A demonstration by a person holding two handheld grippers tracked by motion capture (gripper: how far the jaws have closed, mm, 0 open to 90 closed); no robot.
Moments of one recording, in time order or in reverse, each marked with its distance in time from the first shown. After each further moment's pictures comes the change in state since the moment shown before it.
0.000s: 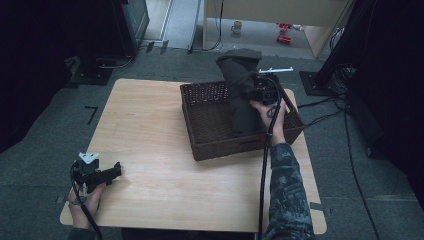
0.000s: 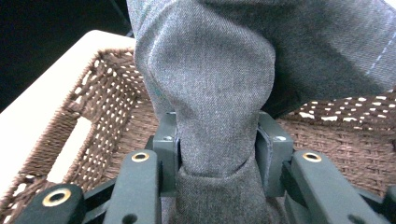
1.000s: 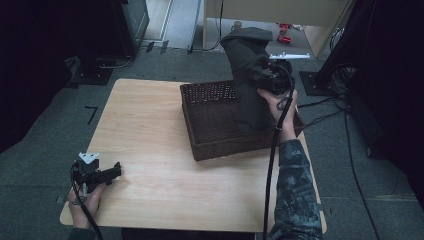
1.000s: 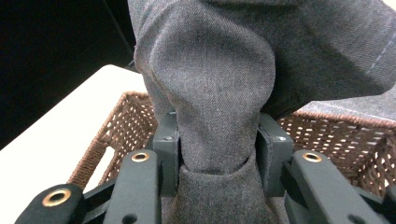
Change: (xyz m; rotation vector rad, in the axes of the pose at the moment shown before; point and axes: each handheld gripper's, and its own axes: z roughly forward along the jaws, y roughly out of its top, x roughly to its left) left arm 0.000 0.000 0.000 0.001 -0.001 -0.003; right arm 0.022 0.033 -0.057 -0.121 -0.016 -0.063
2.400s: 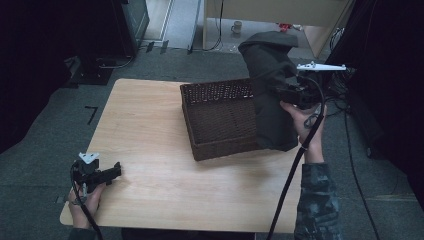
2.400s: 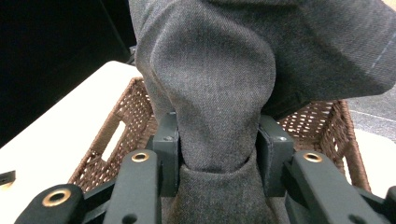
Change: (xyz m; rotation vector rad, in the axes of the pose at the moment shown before) left arm 0.000 0.000 0.000 0.001 0.001 0.002; right arm 0.006 -0.021 -0.087 -0.016 -0.033 -0.004
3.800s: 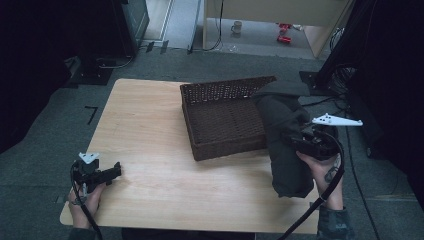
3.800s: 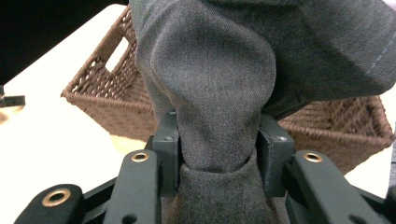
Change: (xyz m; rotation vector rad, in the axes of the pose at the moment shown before) left arm 0.000 0.000 0.000 0.001 -0.001 0.001; right arm -0.008 -0.110 -0.052 0.102 0.016 0.008
